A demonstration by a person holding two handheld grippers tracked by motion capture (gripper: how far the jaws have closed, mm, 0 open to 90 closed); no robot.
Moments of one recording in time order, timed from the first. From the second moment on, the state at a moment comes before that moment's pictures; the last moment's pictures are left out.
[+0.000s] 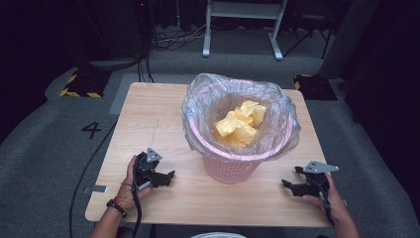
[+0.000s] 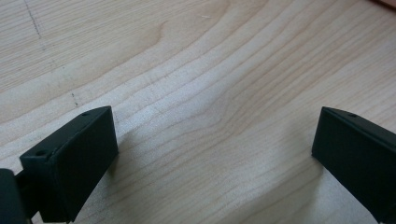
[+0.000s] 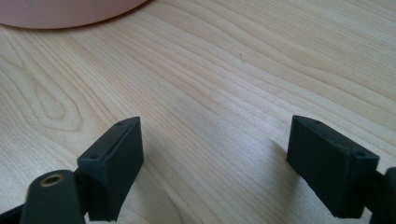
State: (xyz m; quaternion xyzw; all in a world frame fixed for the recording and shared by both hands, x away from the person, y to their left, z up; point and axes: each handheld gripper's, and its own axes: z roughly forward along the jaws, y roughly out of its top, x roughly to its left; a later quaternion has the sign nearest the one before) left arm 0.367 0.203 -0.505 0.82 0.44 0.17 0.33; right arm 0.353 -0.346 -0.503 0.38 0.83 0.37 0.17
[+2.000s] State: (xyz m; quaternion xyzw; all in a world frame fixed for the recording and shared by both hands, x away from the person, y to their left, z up) left arm 0.399 0.106 -0.504 0.89 0.26 0.10 0.36; right arm 0.383 -0.254 -0.467 0.17 0.86 0.47 0.14
